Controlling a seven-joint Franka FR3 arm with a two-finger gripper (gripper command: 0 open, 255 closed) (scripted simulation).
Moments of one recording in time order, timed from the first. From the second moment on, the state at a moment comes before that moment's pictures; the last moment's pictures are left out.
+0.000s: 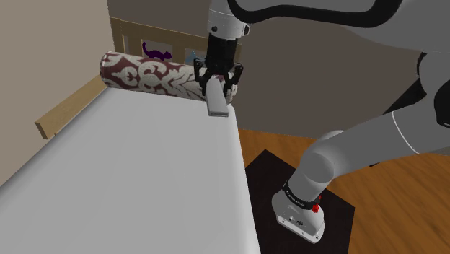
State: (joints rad) arm -0.16 -0.53 0.46 -2.14 0.21 1.65 0.88
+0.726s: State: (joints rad) arm -0.25 -0.39 0.36 -2.08 0.12 1.71 0.72
